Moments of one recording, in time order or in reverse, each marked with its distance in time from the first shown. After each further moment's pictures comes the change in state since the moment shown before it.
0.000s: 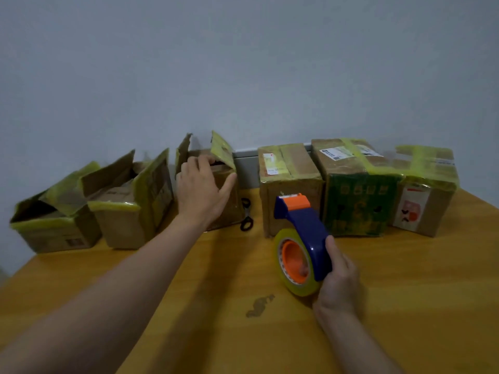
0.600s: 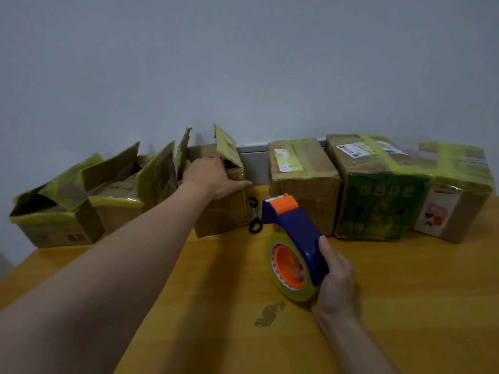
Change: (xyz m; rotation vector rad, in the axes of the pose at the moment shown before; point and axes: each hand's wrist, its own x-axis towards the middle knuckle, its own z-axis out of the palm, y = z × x) left_hand 0.050 -0.011 0.010 0.328 -0.490 0.016; right_hand 0.011 0.024 0.016 -0.017 -0.171 0.063
